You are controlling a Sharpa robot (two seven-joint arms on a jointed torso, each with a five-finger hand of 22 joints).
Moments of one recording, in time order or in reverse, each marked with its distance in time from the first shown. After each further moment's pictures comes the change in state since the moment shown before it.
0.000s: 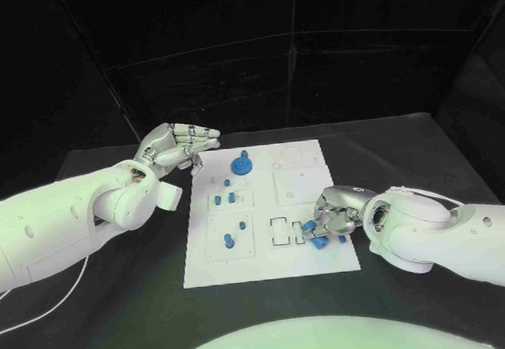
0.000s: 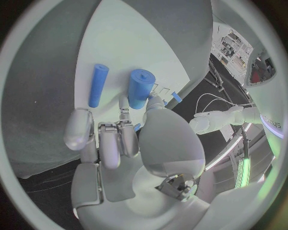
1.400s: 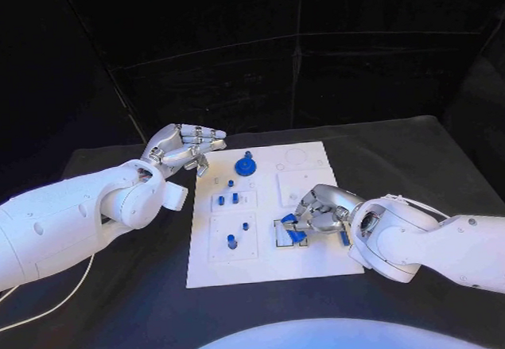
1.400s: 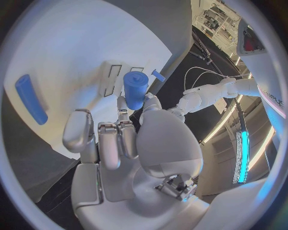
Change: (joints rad) left arm 0.000 0.005 0.000 0.000 0.001 0.003 -0.005; left_hand 0.000 0.000 -0.003 -0.003 0.000 0.000 0.000 0.000 0.000 0.000 0.000 0.000 0.000 -0.004 0.004 0.000 -0.001 0.000 0.000 0.000 0.000 -0.001; right arm -0.007 0.070 -0.005 0.005 0.228 -0.212 0.099; right_hand 0.017 0.060 -0.011 0.016 0.154 0.026 -0.004 -0.021 0.018 0.000 -0.014 -0.004 0.000 0.000 -0.014 0.000 0.000 -0.016 0.011 -0.011 0.015 0.029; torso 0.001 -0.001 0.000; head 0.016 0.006
